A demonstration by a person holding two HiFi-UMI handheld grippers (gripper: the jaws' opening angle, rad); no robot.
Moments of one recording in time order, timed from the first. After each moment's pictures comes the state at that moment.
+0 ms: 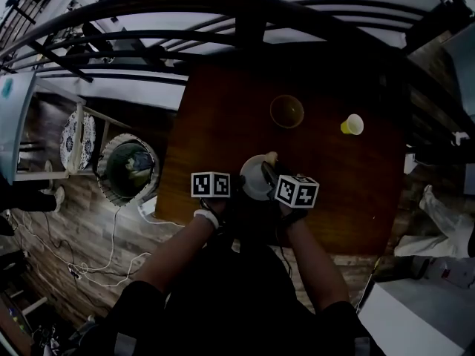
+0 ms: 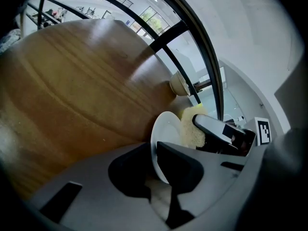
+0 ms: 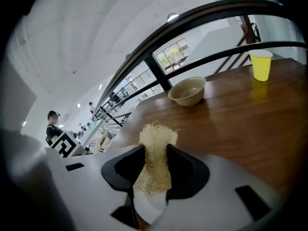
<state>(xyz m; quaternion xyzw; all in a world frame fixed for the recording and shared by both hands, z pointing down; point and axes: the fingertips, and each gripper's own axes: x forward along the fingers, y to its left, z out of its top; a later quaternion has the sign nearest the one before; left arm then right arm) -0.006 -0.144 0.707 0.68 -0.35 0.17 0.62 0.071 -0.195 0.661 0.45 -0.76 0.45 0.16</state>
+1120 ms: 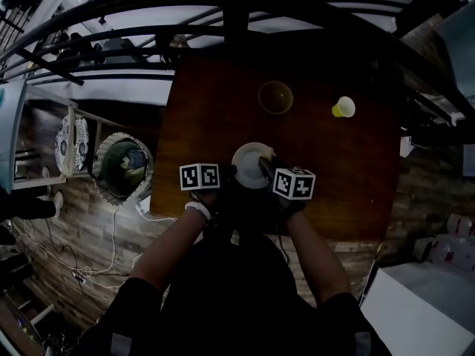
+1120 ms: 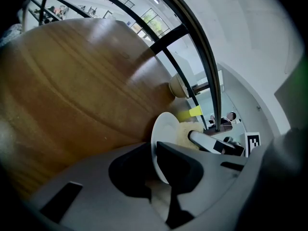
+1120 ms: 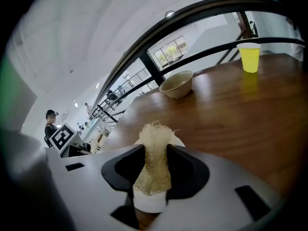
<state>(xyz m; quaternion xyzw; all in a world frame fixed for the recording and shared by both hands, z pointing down) -0.010 -0.144 0.711 0.69 -0.35 0.14 0.62 0.088 -0.172 0.684 0.45 -0.74 0.46 0.17</state>
